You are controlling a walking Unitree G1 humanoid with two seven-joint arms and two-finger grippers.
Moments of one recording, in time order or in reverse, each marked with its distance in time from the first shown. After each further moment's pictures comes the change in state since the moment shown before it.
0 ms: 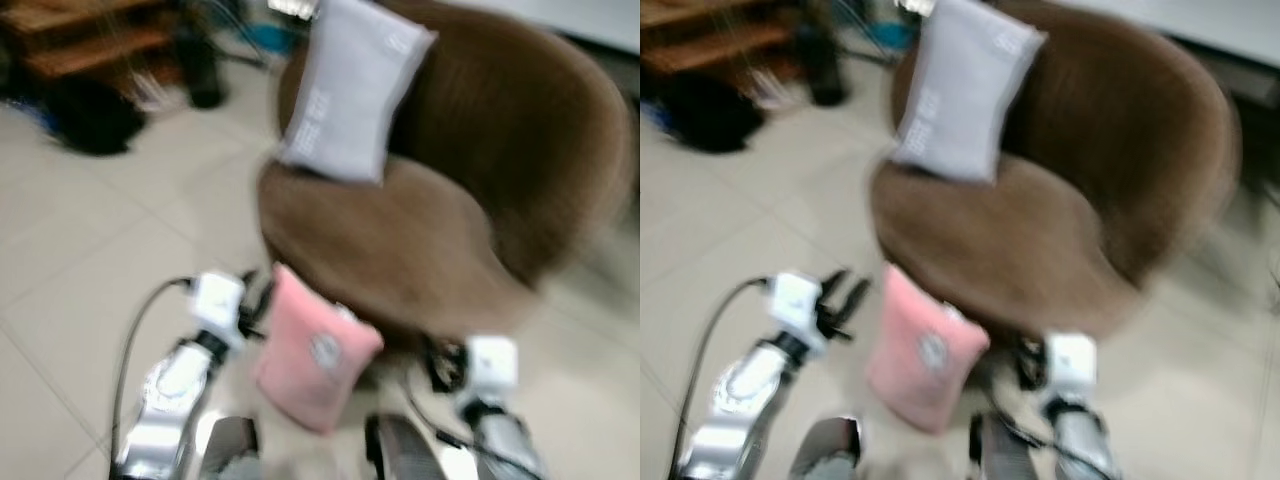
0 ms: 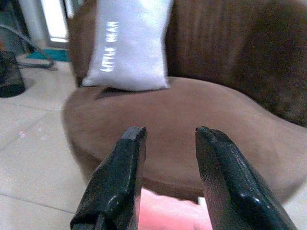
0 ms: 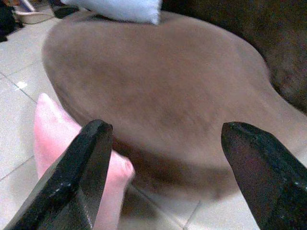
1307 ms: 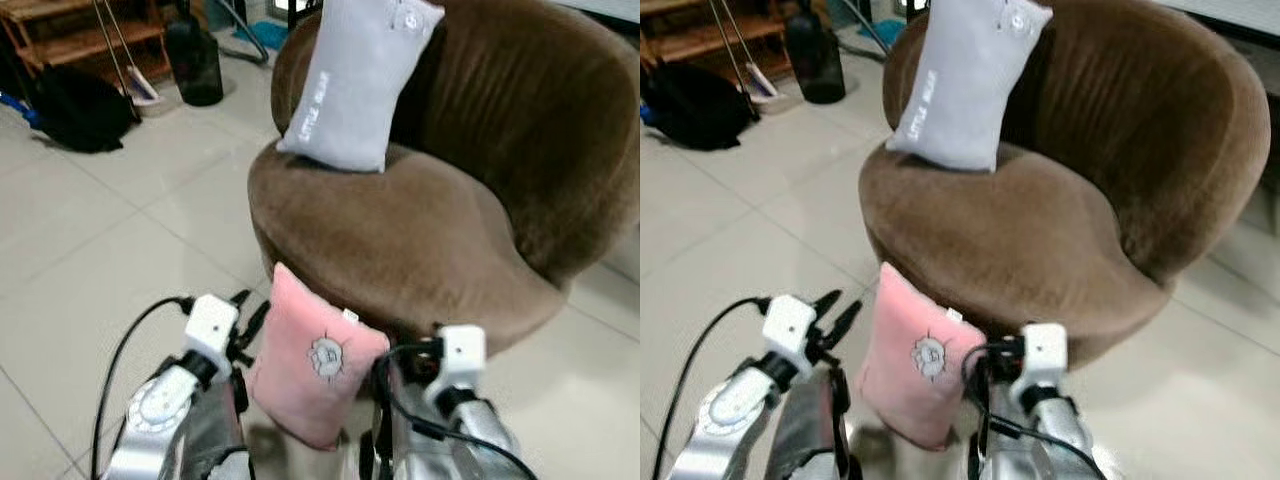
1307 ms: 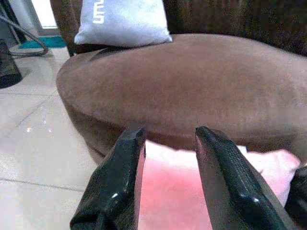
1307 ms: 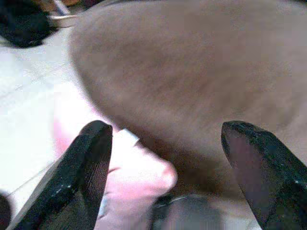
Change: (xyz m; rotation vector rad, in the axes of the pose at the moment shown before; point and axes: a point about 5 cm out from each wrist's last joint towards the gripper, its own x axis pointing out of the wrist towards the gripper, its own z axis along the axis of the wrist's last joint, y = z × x) left arm -0.023 0.011 -0.018 0.094 0.072 -0.006; right arm 0.019 0.032 -0.002 0.071 0.020 0.204
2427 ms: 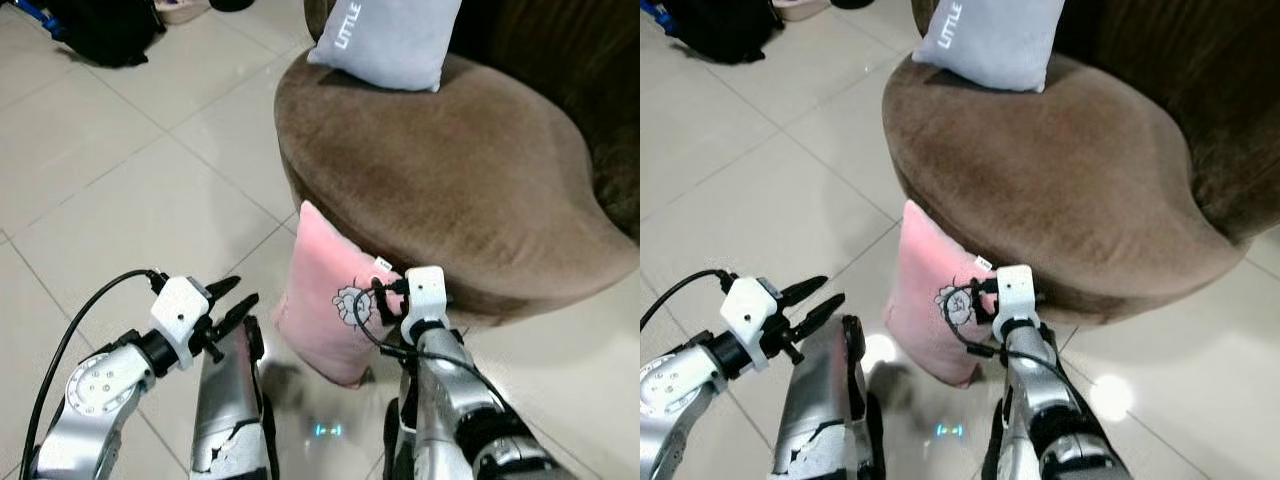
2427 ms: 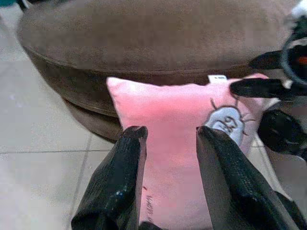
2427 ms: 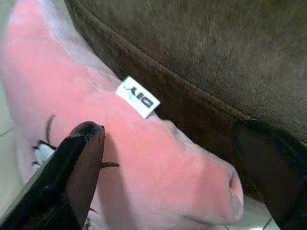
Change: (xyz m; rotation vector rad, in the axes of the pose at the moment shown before) left arm -0.017 0.026 0.046 0.115 -0.031 -0.265; right arm 0.082 -0.008 0.025 -0.193 0.004 -0.131
